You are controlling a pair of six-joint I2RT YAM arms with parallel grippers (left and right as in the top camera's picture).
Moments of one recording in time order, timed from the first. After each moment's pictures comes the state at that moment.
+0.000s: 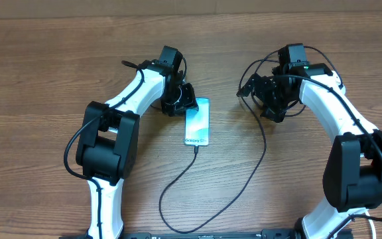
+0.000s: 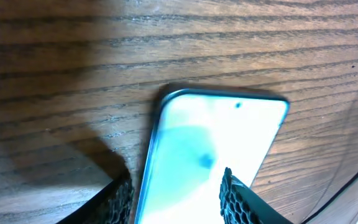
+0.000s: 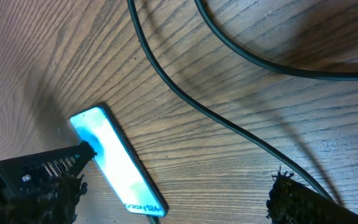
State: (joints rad) left arm -0.35 2.20 1.59 -0.80 0.42 -0.55; right arm 0.10 1.86 1.35 -0.84 -0.42 0.67
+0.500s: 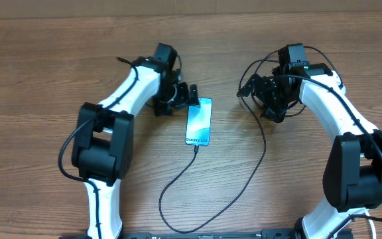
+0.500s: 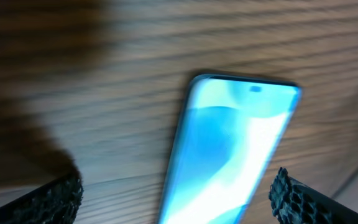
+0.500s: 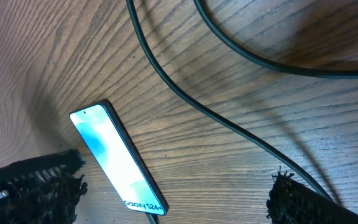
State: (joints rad) left arm -0.31 2.17 1.62 -0.88 0.39 -0.44; right arm 0.10 1.86 1.35 -0.85 -0.42 0.67
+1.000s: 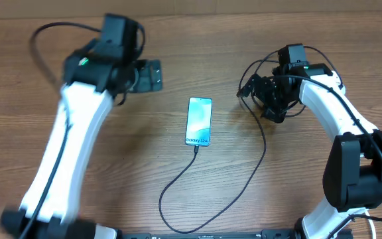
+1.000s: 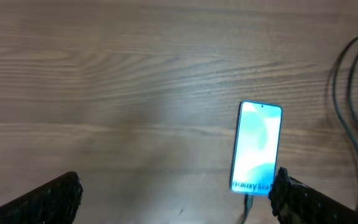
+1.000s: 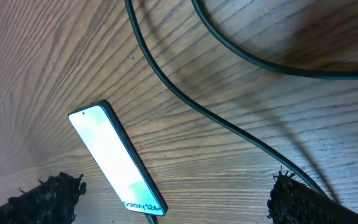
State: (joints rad) left arm -0.25 1.58 1.73 -1.20 -0.06 -0.31; right arm 0.10 1.86 1.35 -0.85 -0.41 0.67
